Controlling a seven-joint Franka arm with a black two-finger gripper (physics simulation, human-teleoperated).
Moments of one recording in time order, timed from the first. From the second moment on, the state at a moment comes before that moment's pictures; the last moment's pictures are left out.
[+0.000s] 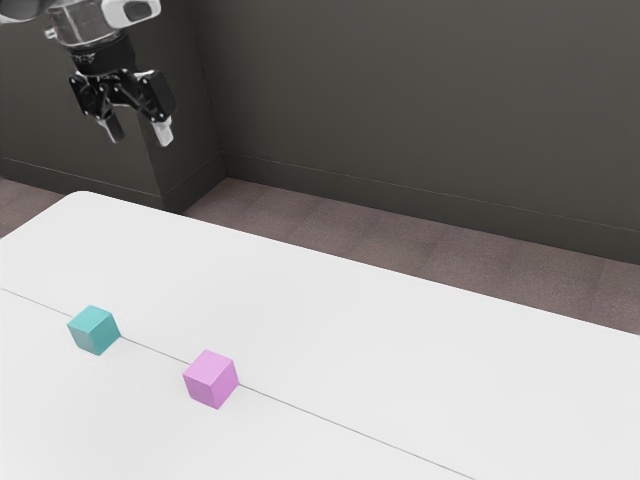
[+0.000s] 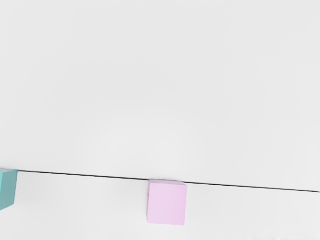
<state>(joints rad) -0.03 -0.16 0.09 -1.62 -0.06 1.55 -0.02</state>
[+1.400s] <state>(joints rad) 0.42 -0.01 0.11 -2.58 -0.11 2.78 0.79</state>
